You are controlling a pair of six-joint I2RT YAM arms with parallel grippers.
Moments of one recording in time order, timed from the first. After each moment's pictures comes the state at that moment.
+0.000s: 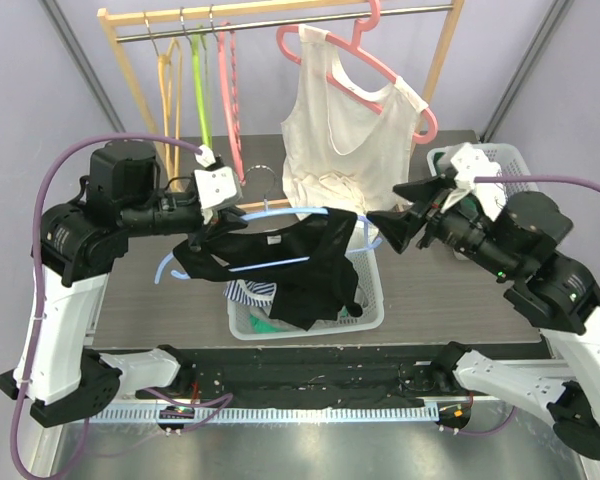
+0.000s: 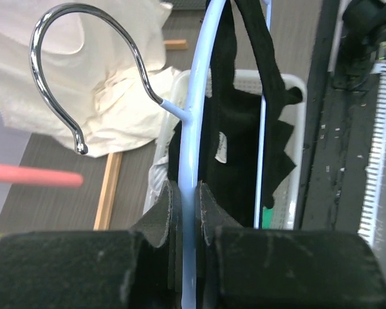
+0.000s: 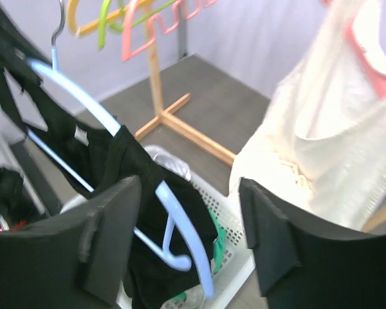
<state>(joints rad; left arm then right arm) -0.55 1.21 1.98 -1.28 0.60 0.55 0.73 0.88 1.47 -0.62 -0.12 -0.02</state>
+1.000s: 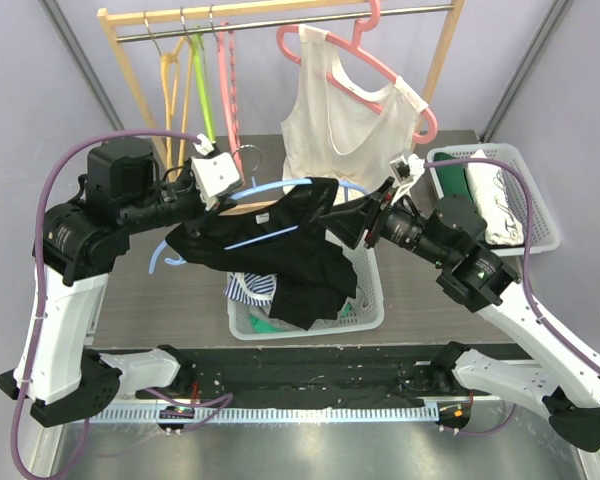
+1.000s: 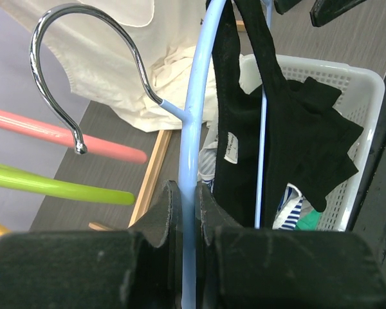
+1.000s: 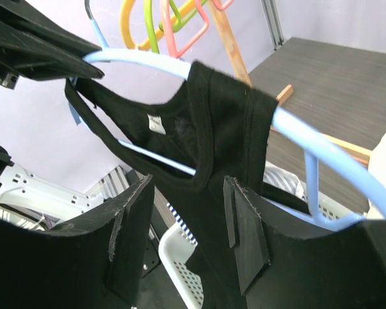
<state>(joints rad) -0.55 1.21 1.97 -1.20 0.36 0.55 0.72 0.92 1.08 -0.10 -0.26 0.46</state>
